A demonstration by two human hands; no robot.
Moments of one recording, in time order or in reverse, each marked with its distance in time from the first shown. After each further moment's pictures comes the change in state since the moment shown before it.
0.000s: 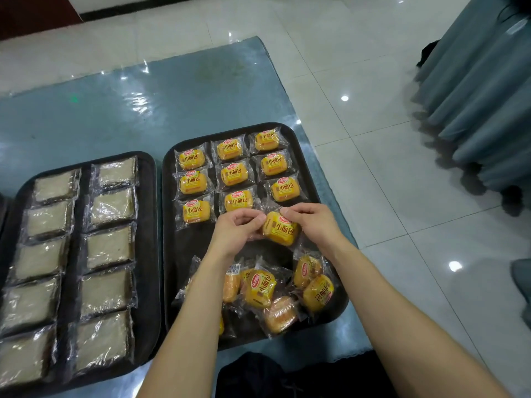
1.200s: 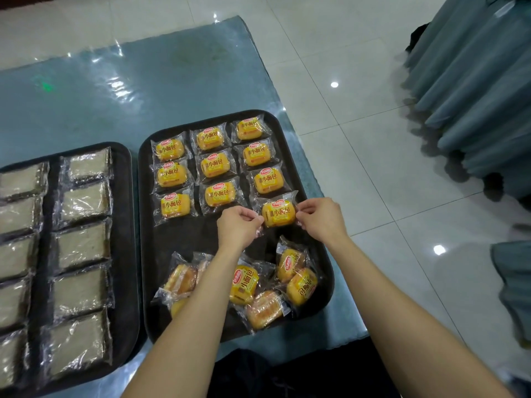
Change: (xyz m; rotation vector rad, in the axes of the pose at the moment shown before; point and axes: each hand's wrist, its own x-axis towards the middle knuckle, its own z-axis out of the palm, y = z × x) left_hand 0.042 -0.039 0.049 0.402 0.255 -0.074; right_hand 0.024 0.031 -0.044 -0.530 0.233 -0.035
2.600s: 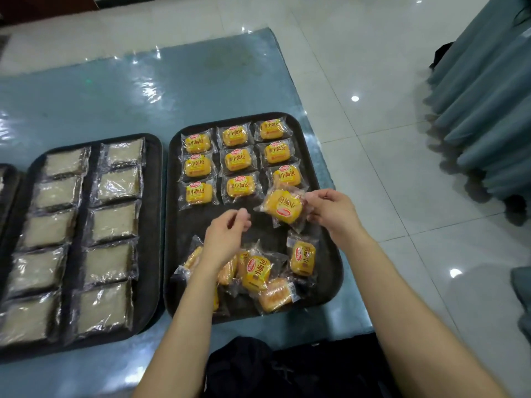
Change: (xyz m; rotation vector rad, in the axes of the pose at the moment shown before) left_hand -0.069 -0.022 -0.074 -0.047 -0.033 0.131; right_hand -0.041 -0.035 -0.014 0.656 -0.113 0.090
